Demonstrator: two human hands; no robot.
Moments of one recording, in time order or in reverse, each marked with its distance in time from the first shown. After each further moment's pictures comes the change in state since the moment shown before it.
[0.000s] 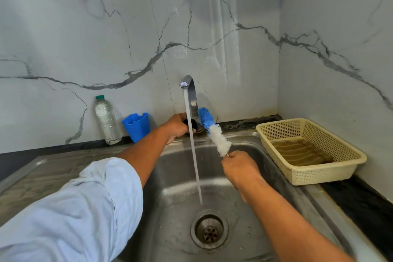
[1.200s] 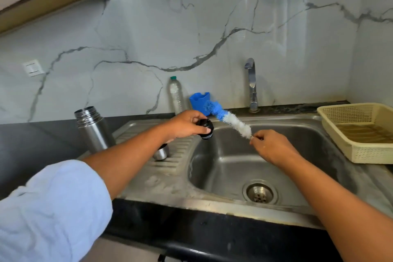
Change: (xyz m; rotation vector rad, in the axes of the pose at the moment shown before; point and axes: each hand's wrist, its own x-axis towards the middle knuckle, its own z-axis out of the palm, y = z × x) left_hand -0.194 -0.052 -0.105 0.127 0.013 0.042; right_hand -0.066 -0.028 0.009 -0.298 -0.210 -0.375
